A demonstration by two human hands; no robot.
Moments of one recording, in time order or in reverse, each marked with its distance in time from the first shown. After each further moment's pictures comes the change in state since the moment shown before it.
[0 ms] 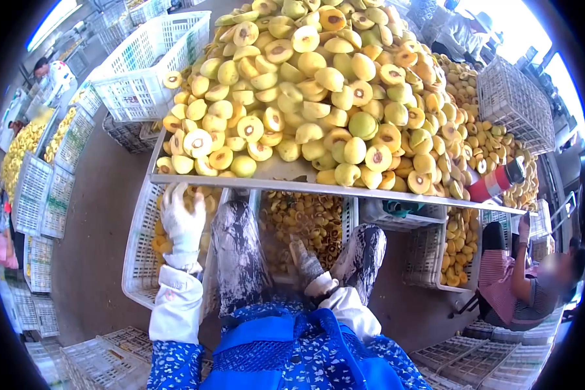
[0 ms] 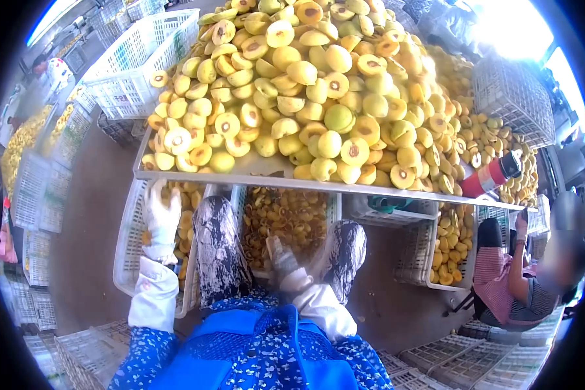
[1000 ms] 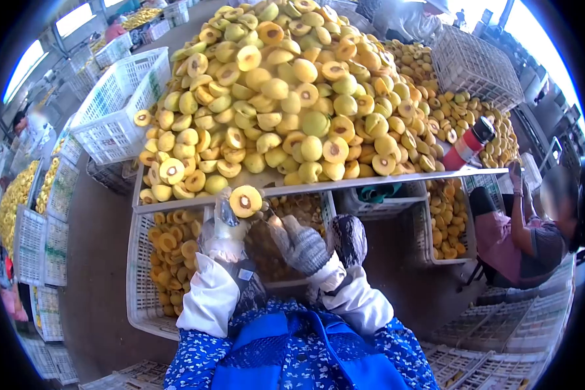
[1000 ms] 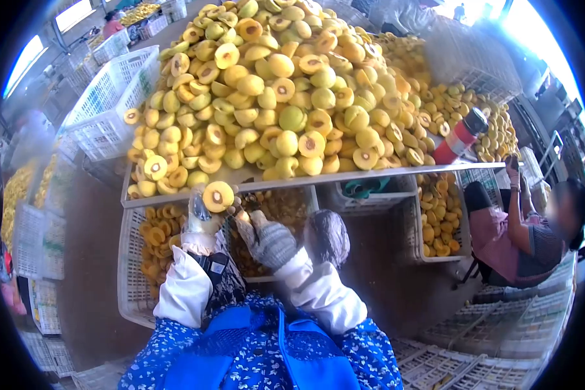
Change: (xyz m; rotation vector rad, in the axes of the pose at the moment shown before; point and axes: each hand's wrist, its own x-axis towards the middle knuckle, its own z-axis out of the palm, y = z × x) left_hand -0.003 0.126 0.041 -1.744 -0.660 -0.940; right_hand -0.093 -0.145 0.001 -0.805 0.365 -0.795
